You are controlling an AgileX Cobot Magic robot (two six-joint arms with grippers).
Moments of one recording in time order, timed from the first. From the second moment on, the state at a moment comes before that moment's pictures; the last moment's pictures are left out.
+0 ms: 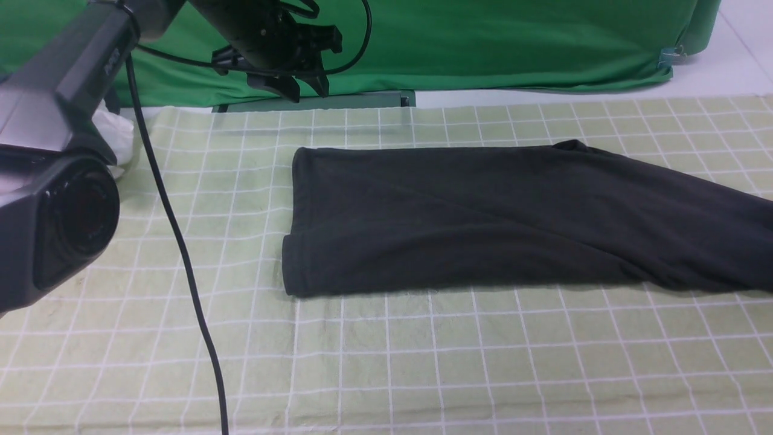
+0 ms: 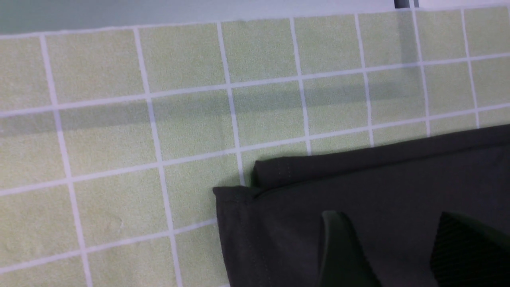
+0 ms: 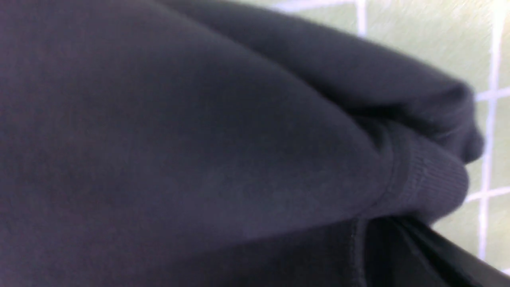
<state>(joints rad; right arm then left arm) -0.34 2.03 -1.46 -0.06 0.86 -0.16 -0.13 2.38 -2.40 -0.28 1.20 -0.04</state>
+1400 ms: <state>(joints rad) -0.38 2.05 -1.69 0.02 1.16 -0.11 -0.19 1.98 -1.41 -0.37 1.08 0.06</state>
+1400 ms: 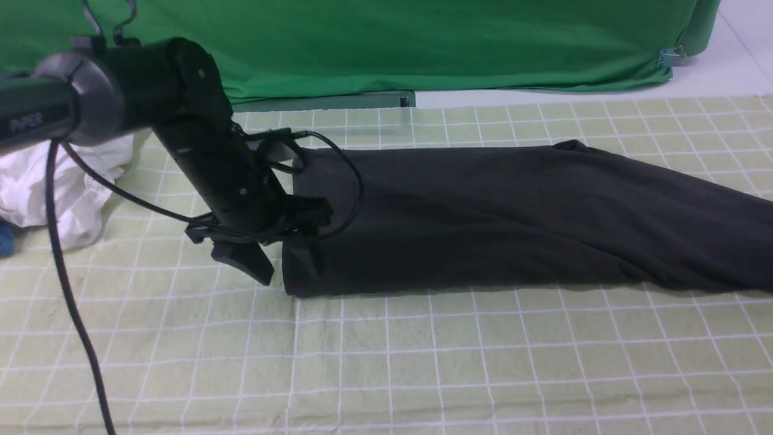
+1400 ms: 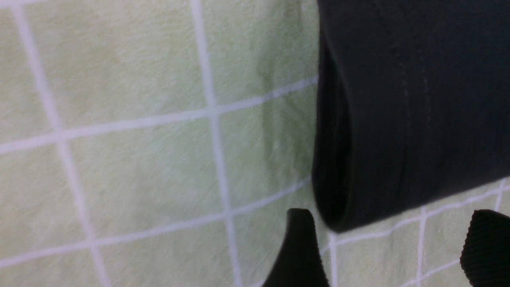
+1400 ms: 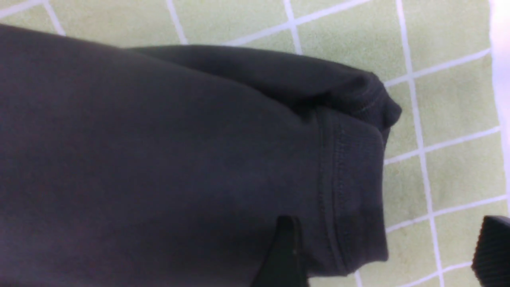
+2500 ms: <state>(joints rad) -0.37 2.20 -1.70 0.08 1.10 -0.25 -0.25 2.04 -1.41 -0.34 0.99 0.09</state>
